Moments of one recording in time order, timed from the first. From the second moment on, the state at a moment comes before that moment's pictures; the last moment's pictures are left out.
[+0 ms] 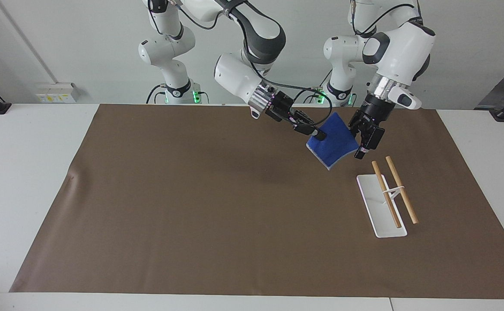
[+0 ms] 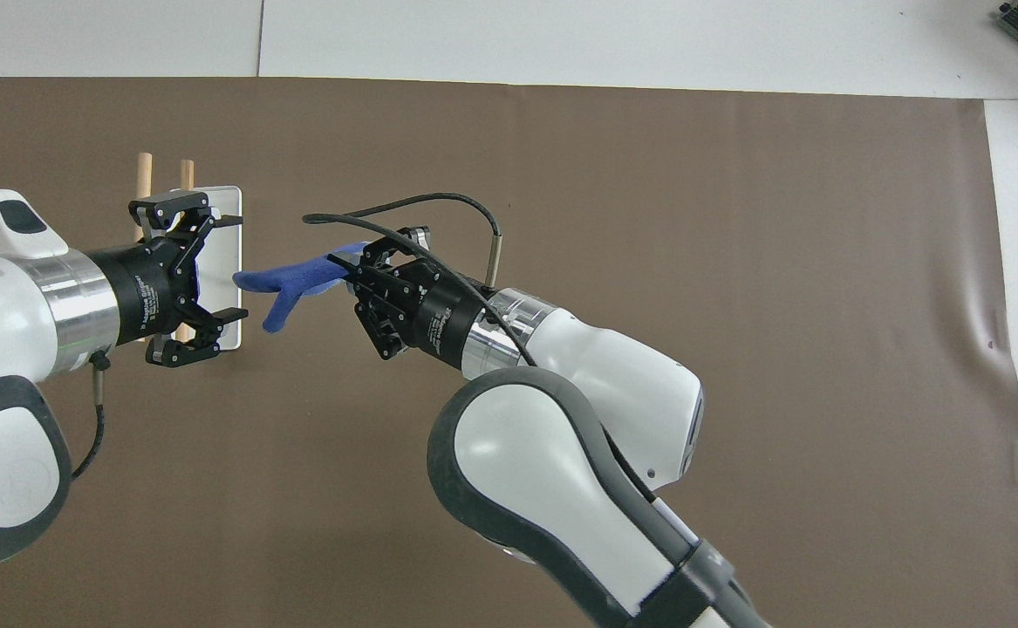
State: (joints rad) left arm -0.06 -0.16 -0.21 -2.13 -0.41 2.45 -1.43; right arm 0.66 0.25 0.10 -1.72 1.63 2.85 0.79
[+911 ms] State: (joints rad) left arm -0.06 -0.15 -0.21 -2.13 -0.41 2.48 -1.27; right arm 0.66 0.25 0.10 -1.72 1.63 2.85 0.79
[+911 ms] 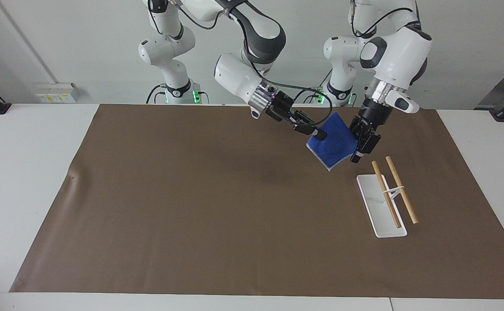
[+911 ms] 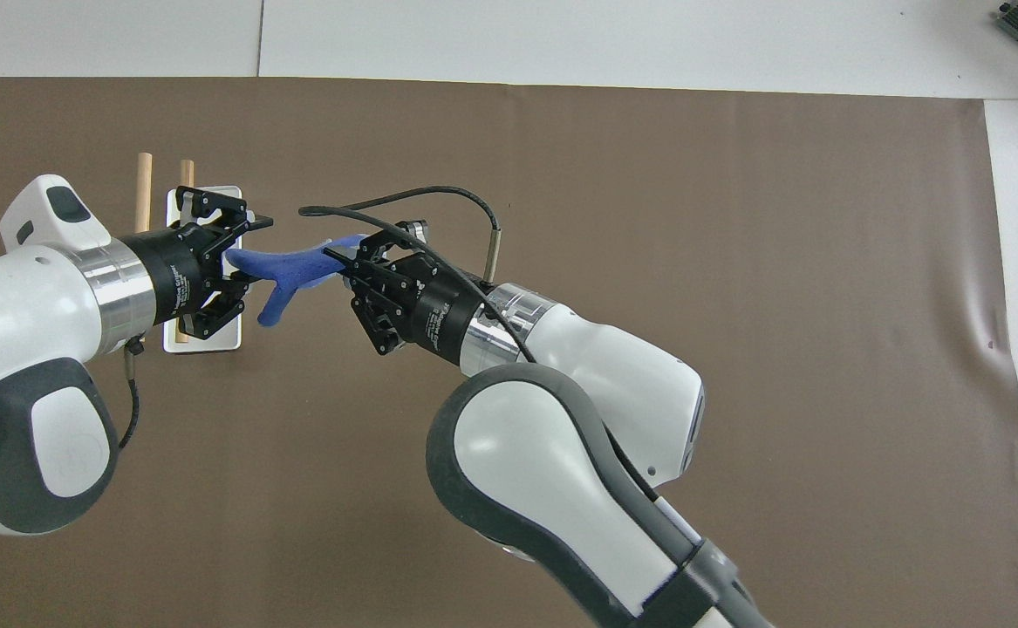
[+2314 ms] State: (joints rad) left arm -0.06 -0.15 -0.21 -2.13 -0.41 2.47 -1.14; right arm 0.58 0.27 0.09 -1.75 1.32 2.85 0.35
